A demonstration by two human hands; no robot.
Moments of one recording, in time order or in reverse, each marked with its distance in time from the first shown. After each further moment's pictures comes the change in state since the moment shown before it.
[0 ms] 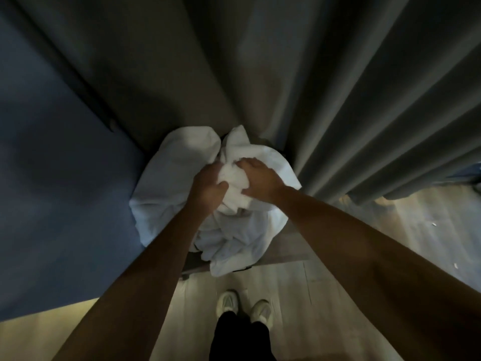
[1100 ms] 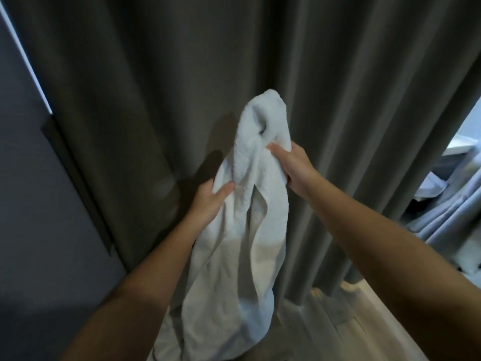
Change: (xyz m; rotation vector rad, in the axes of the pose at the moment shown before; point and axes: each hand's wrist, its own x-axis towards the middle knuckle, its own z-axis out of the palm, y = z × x) left_hand 0.004 0.212 -0.134 -0.607 0.038 0.395; right_hand -0.152 -0.092 -0.314 1.114 0.788 -0.005
